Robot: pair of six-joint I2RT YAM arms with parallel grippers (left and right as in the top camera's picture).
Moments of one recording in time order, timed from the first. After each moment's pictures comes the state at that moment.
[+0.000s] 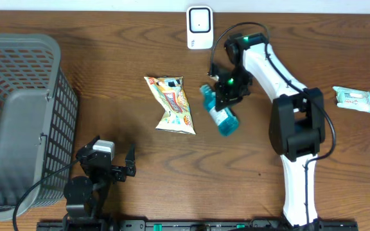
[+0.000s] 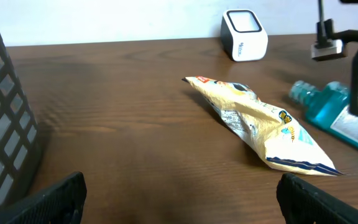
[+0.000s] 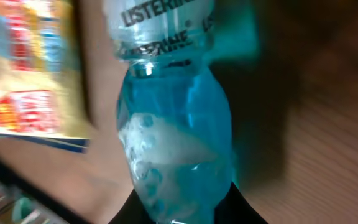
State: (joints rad) left arm 0.00 0.02 0.11 -0.37 0.20 0.02; right arm 0.30 2.33 1.95 -1.38 -0.36 -0.19
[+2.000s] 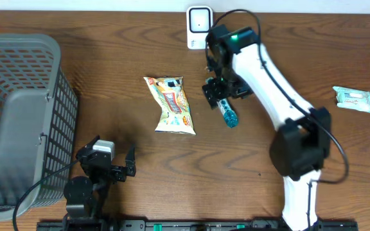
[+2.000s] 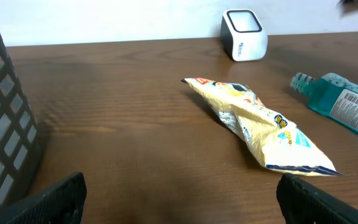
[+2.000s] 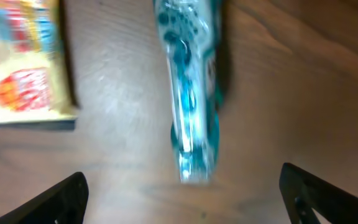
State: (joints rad) left arm 0.00 0.02 0.11 -0.37 0.20 0.02; right arm 0.44 2.13 2.00 -1.49 -0.02 0.09
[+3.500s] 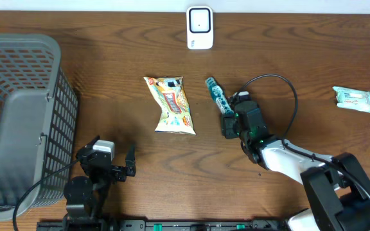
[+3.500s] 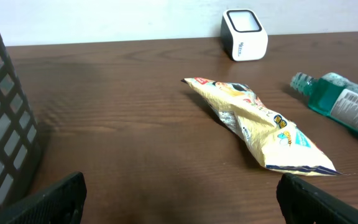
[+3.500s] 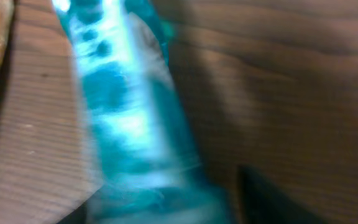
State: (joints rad) left arm 0.00 0.02 0.11 -0.37 0.20 0.02; right arm 0.44 1.65 0.58 0.25 0.09 0.25
